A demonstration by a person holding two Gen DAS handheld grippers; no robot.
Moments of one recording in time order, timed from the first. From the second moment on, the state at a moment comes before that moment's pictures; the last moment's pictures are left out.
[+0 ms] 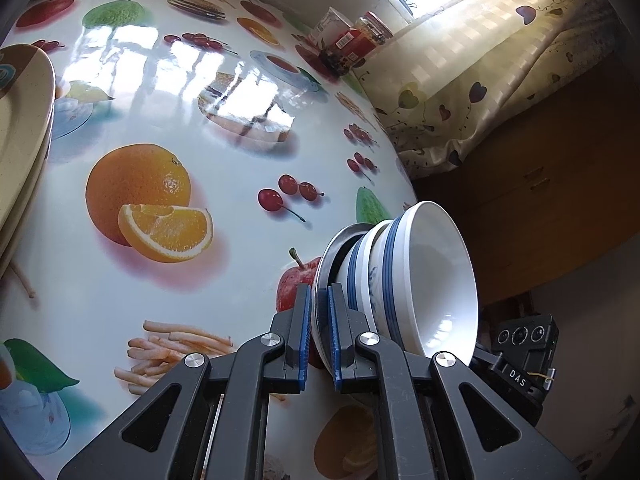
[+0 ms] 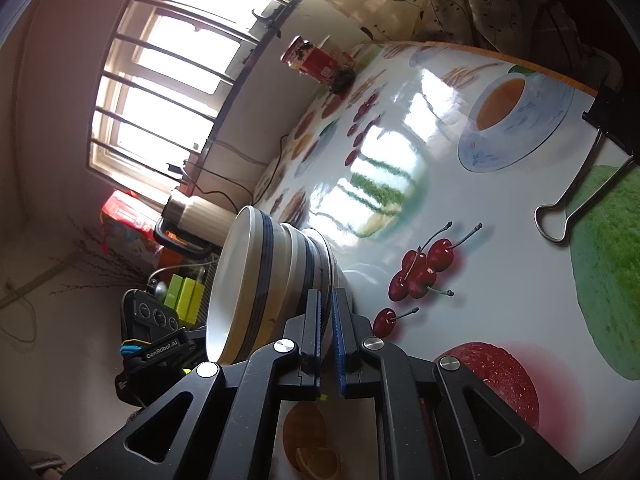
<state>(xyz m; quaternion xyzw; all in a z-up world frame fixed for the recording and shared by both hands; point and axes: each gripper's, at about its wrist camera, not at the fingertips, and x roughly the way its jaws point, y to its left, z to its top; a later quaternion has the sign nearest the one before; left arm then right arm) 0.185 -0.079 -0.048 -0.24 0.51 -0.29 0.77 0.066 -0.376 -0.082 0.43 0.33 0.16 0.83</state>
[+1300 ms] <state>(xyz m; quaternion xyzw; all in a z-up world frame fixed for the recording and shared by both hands) 0.175 -0.041 -0.027 -0.25 0.48 -0.27 0.80 0.086 -0.349 -0.064 0.39 0.34 0.19 0.83</state>
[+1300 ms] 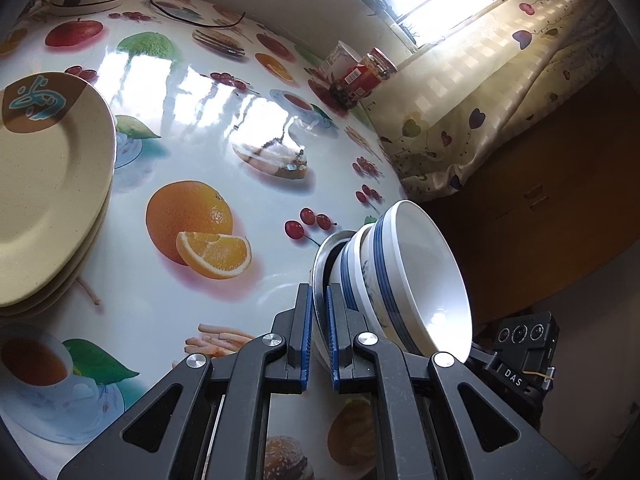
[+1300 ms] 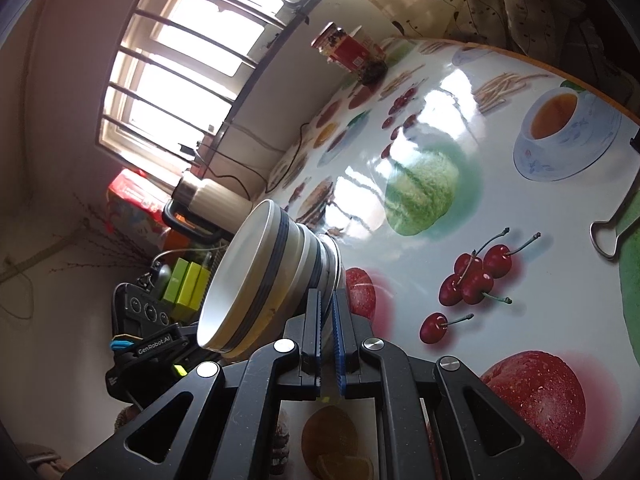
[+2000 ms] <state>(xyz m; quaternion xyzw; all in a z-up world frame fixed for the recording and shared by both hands) 0.175 0.006 -0.012 -0.27 0.45 -0.24 0.82 0.120 -0.306 -0.047 0.36 0.35 0.24 0.83</state>
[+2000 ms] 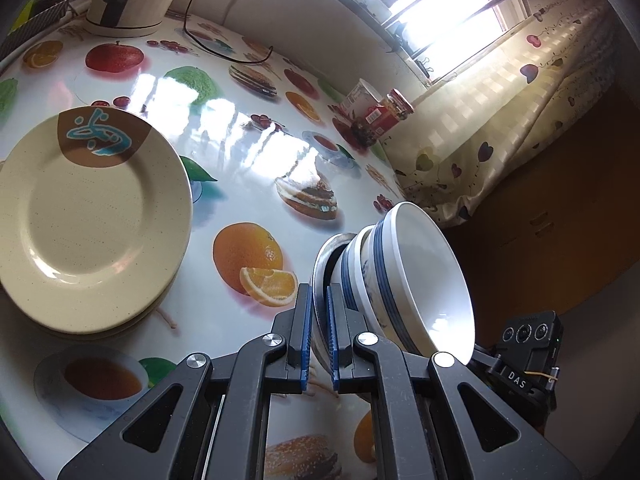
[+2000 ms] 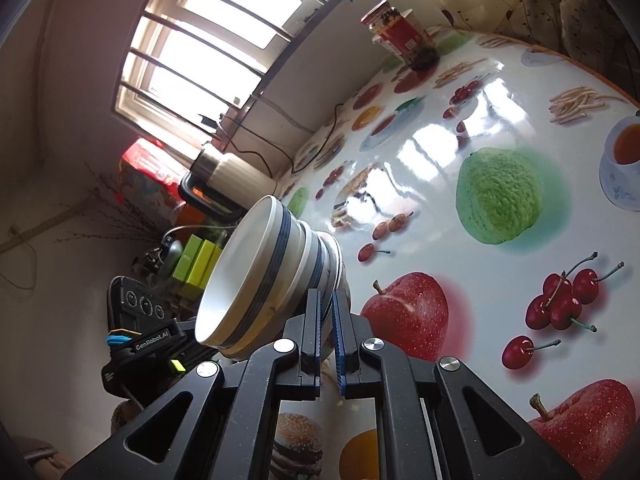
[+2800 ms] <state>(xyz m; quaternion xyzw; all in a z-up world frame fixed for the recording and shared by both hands) 0.172 0.084 0.005 -0.30 0.42 -0.18 0.84 0.164 -0.237 -0.022 0.32 0.36 0.30 0.82</state>
